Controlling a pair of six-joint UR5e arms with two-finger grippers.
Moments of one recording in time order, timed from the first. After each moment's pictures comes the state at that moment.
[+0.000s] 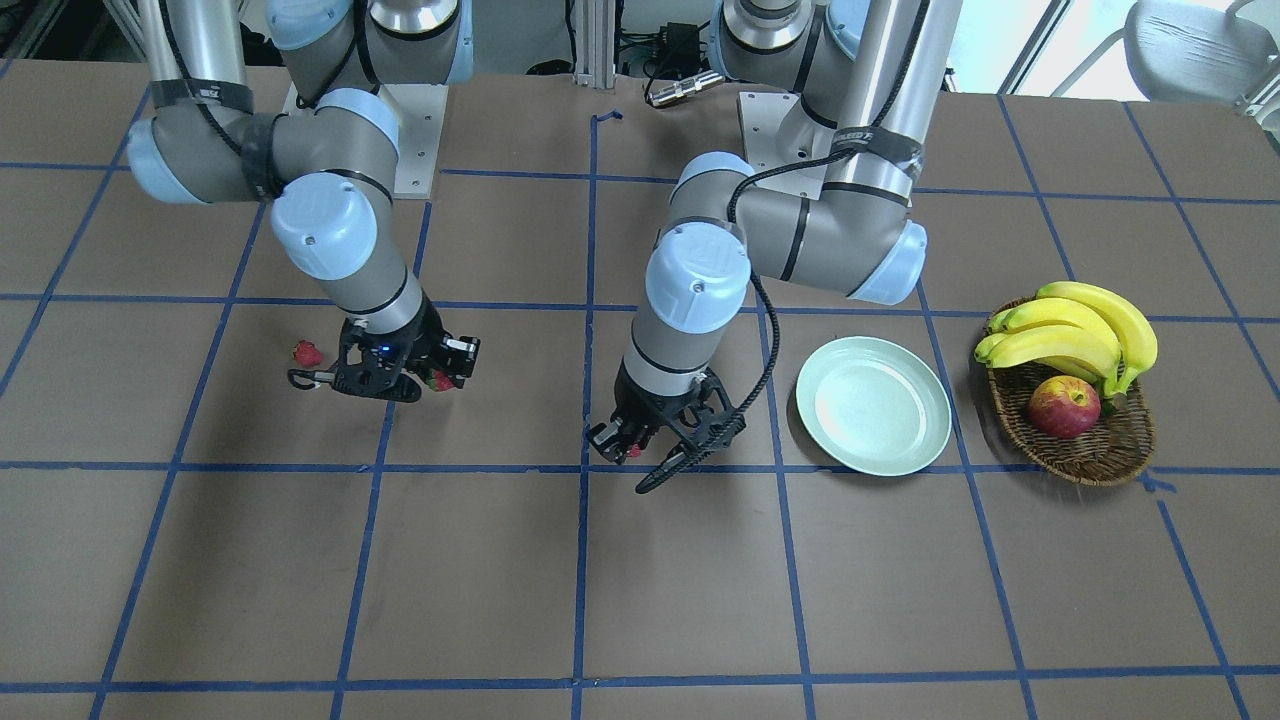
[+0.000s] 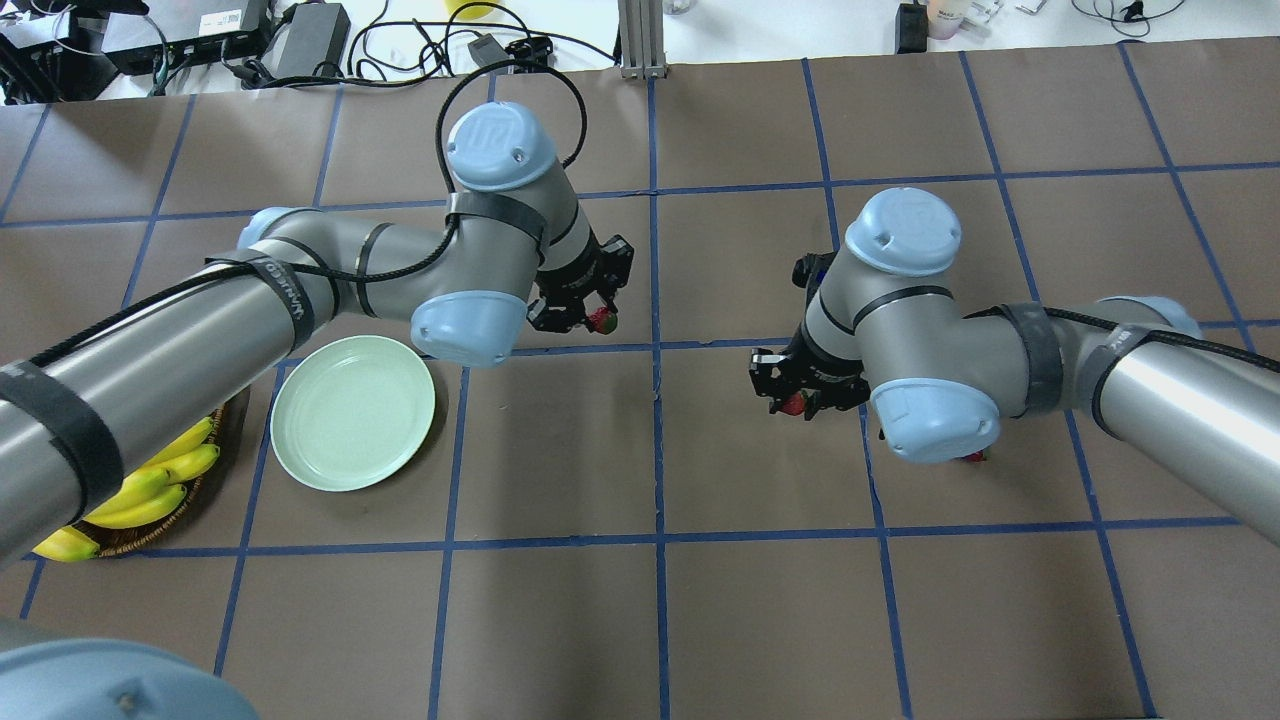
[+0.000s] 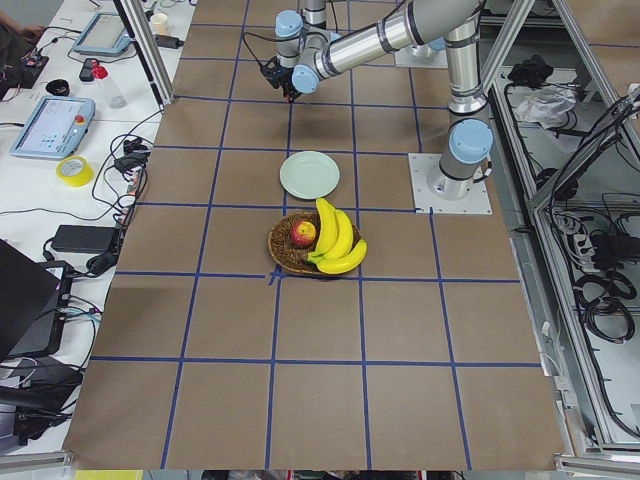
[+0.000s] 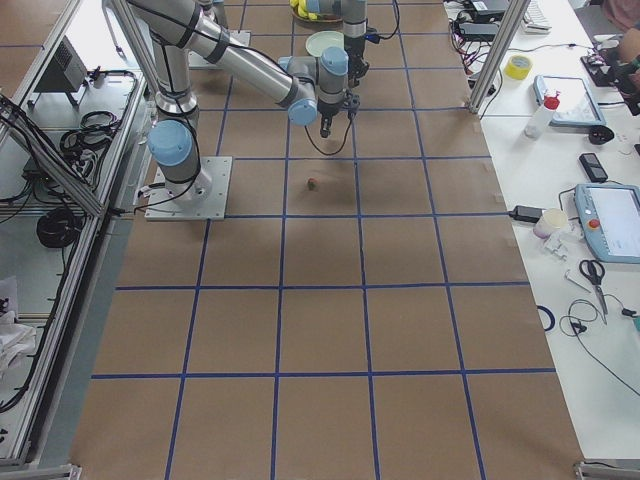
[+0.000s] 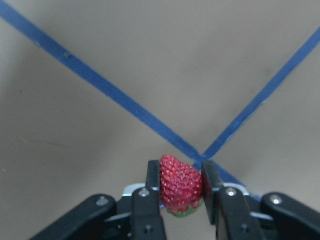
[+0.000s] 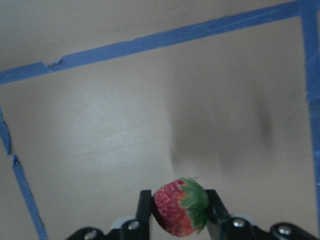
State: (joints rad) left arm -1.77 -1.96 -1.76 -0.91 1.45 -0.81; right arm 1.71 -1.34 2.09 -2.30 -1.42 0.34
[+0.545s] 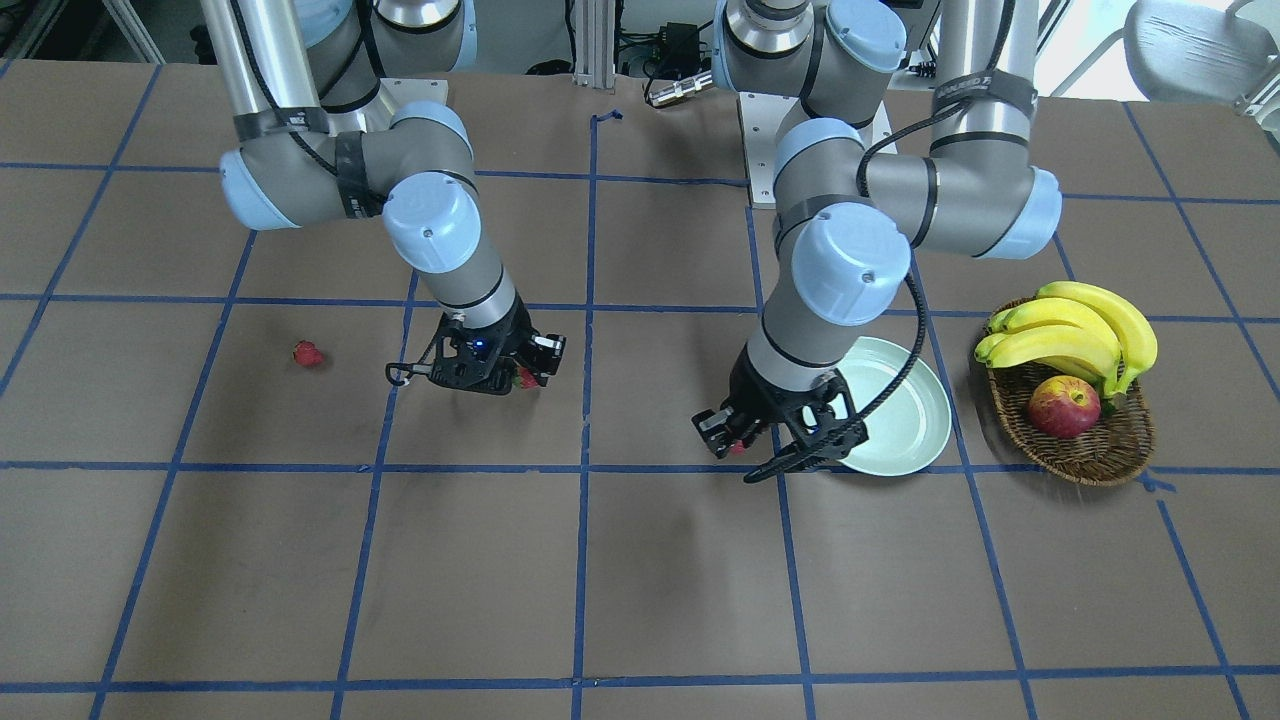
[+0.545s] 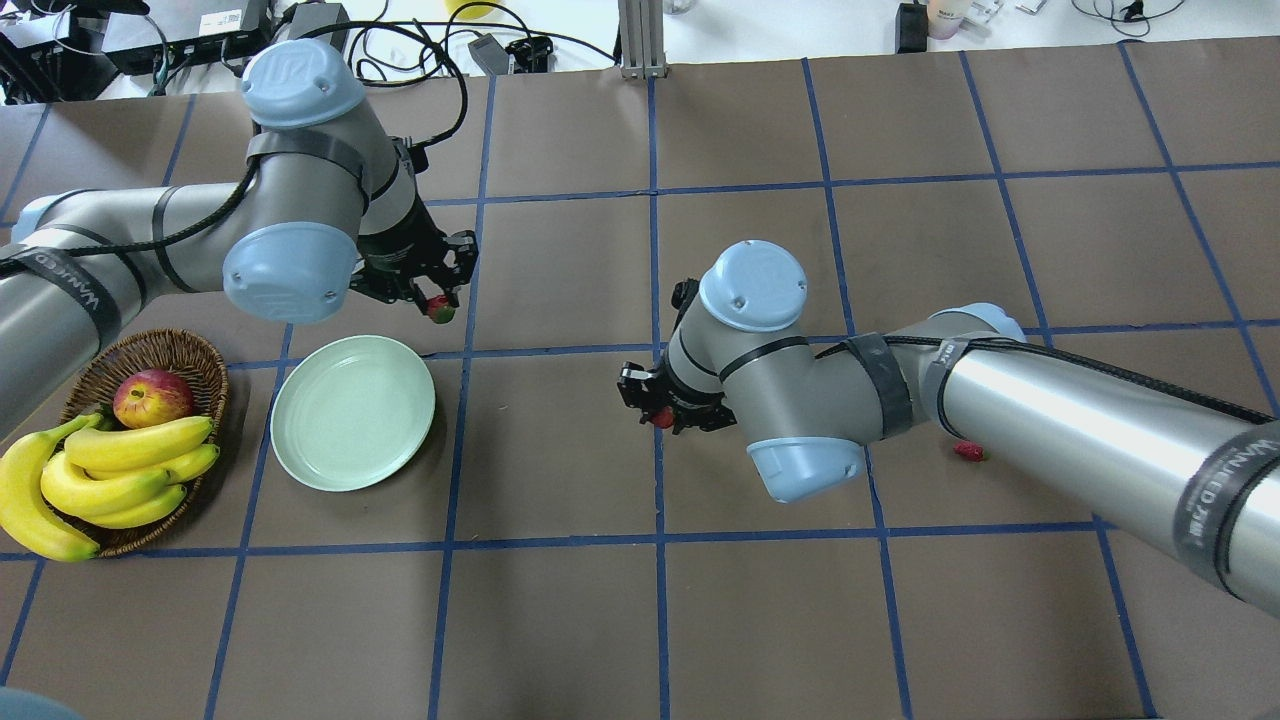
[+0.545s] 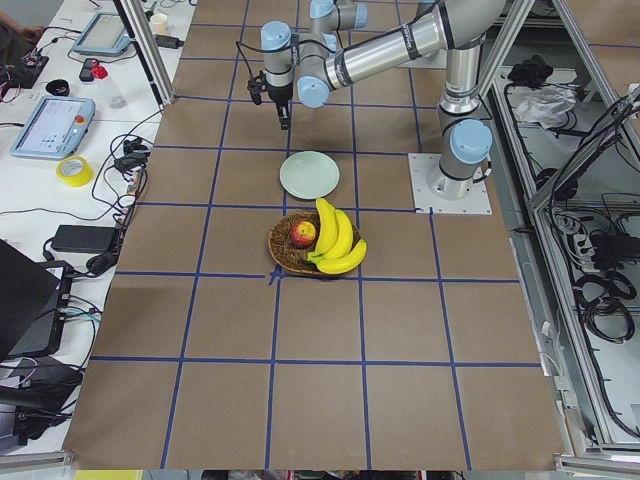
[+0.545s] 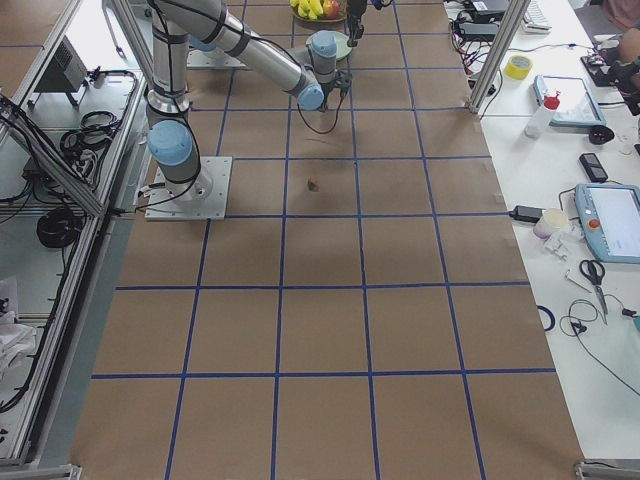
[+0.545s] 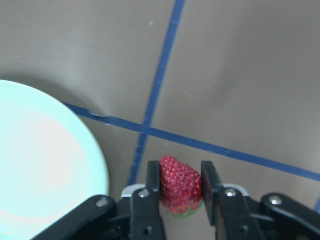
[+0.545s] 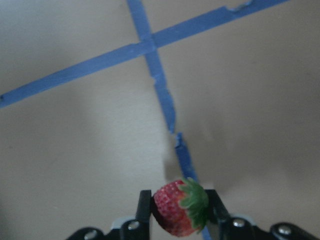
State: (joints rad) left arm -1.54 -1.83 -1.81 -1.09 1.61 -0.13; right arm 1.95 -1.18 1.99 -2.51 -1.33 0.69
